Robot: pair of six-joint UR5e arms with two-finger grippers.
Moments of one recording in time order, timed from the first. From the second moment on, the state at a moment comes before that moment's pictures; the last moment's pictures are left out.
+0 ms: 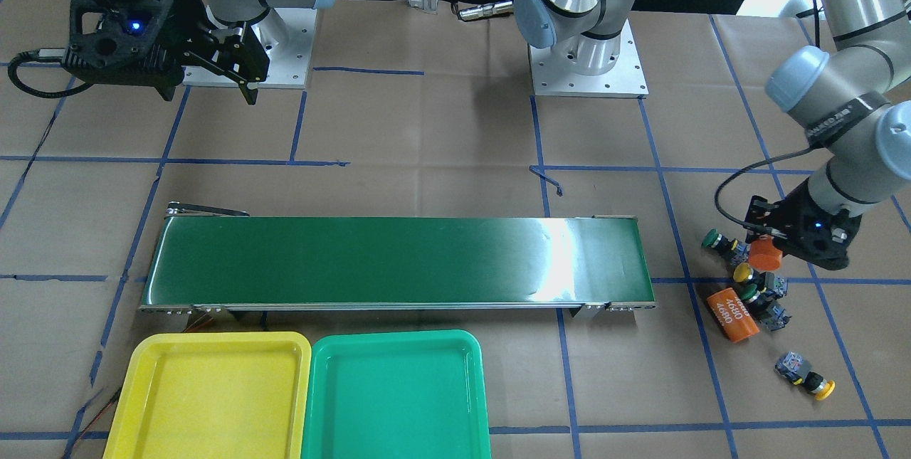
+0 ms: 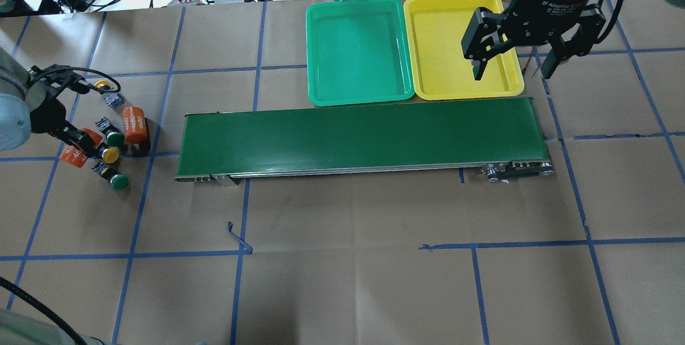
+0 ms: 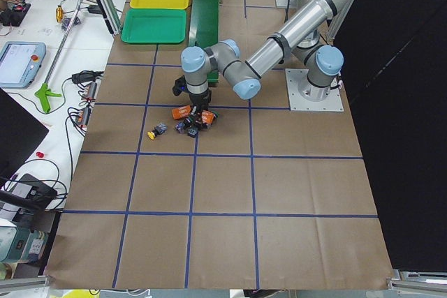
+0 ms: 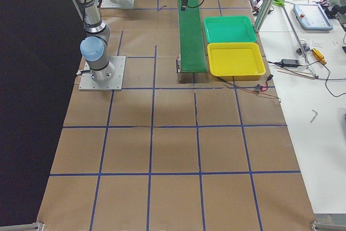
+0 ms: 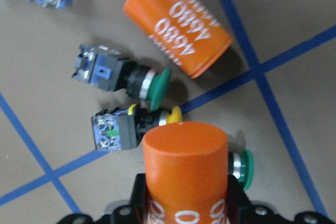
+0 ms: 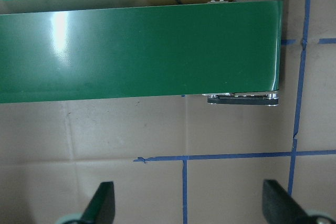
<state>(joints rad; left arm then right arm) -1.10 -1.85 -1.83 -1.03 1.68 1.06 1.60 -1.54 1.43 -1.38 -1.57 0.05</state>
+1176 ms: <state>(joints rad) -1.52 -1.85 -1.83 -1.03 1.66 1.60 1.60 -1.55 1.43 -1.38 -1.59 0.03</state>
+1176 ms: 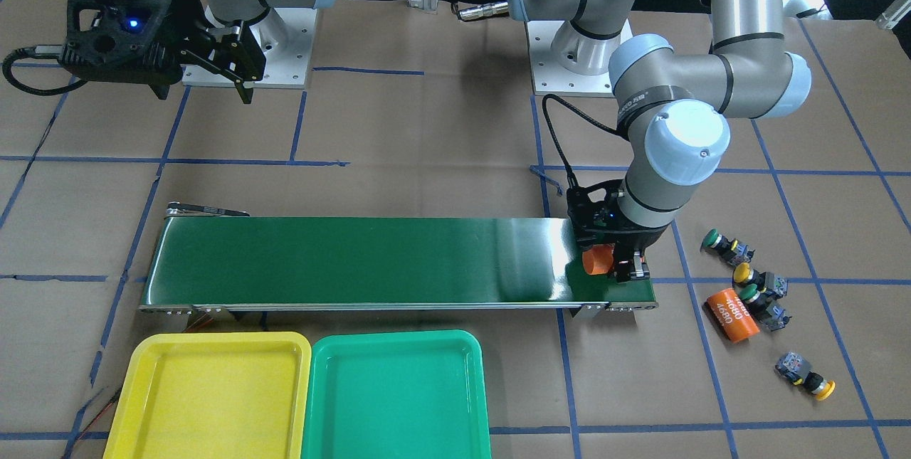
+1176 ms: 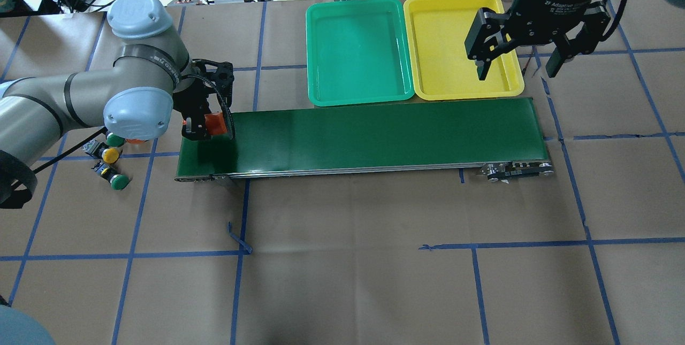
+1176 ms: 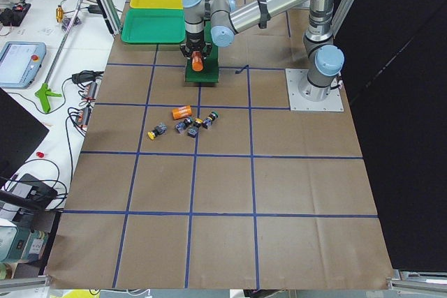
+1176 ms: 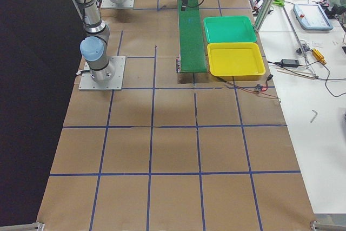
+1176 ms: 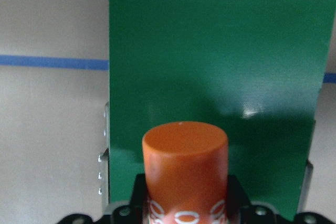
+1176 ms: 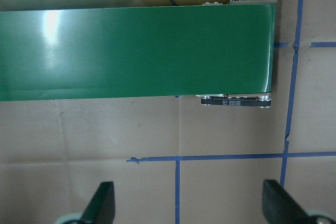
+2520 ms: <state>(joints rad) -1.32 -1.79 -1.84 -1.03 1.66 1.45 1.70 -1.53 1.55 -1.47 -1.59 -1.08</state>
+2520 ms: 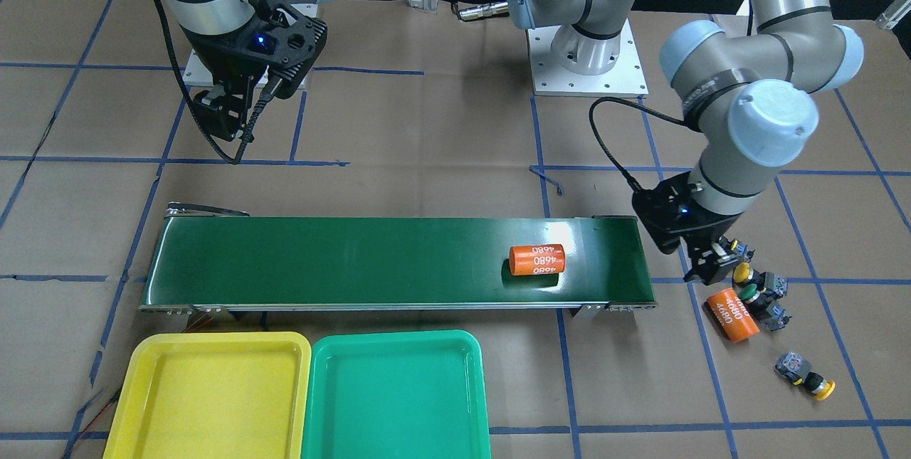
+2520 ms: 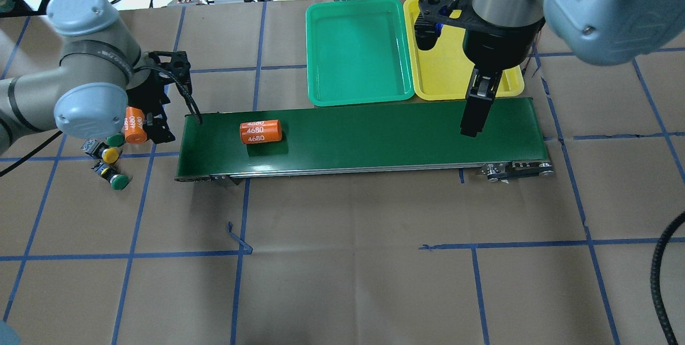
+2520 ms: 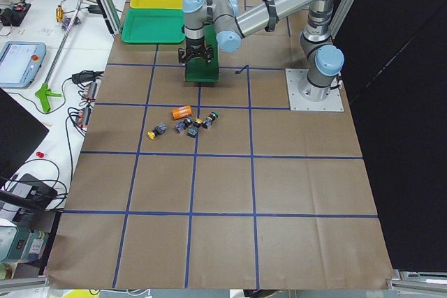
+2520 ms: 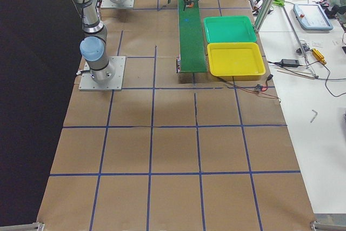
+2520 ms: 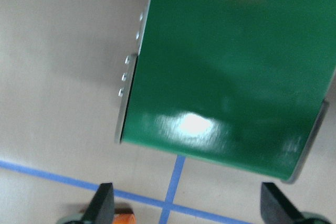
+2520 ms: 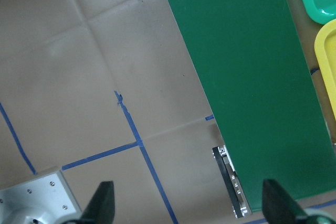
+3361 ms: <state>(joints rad) -1.21 -1.98 -1.81 -0.73 1.67 0.72 1.70 -1.55 1.62 -1.54 -1.50 -1.30</state>
